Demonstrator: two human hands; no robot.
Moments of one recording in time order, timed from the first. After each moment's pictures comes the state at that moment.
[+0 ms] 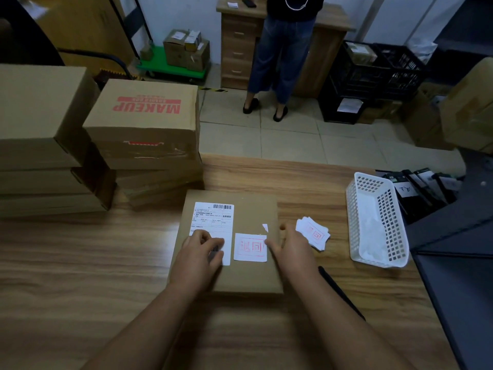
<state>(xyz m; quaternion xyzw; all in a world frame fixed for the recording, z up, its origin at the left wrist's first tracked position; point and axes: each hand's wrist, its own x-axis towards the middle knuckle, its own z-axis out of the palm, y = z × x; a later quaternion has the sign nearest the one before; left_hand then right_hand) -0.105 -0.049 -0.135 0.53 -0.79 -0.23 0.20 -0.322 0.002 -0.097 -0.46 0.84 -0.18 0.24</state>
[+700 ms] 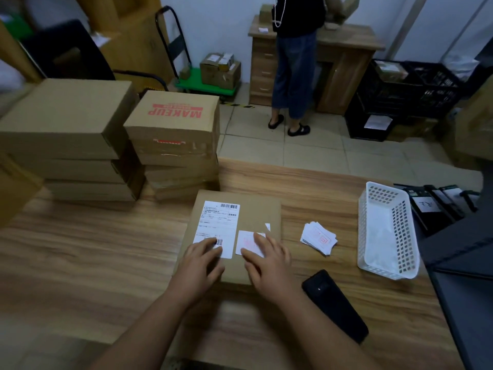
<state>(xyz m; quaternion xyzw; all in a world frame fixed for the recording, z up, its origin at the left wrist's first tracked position) -0.083 0.002 -0.140 0.53 -0.80 -0.21 0.17 -0.296 0.045 -0.138 -0.72 0.66 -0.16 0.13</state>
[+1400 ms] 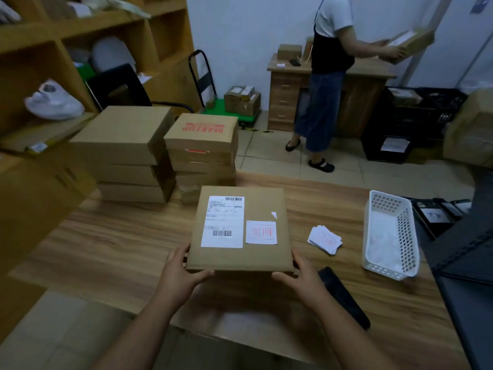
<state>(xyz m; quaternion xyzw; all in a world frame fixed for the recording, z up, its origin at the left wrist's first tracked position) -0.039 0.075 -0.085 0.66 -0.59 -0.34 0.32 -0.333 0.115 -0.098 -0.51 0.63 -0.35 0.47</state>
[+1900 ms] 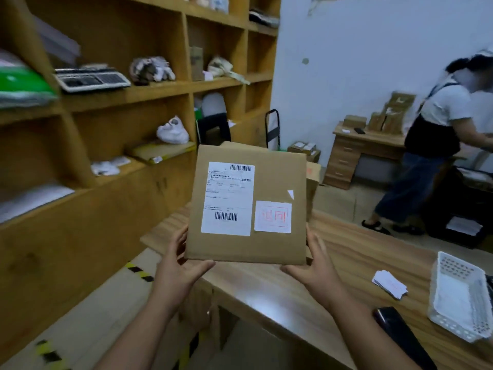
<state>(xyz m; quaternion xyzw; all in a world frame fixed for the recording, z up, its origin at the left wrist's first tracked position) 0.146 0.243 0.042 0.59 -0.50 -0.31 0.55 -0.144 0.181 0.047 -0.68 0.50 -0.41 0.35</state>
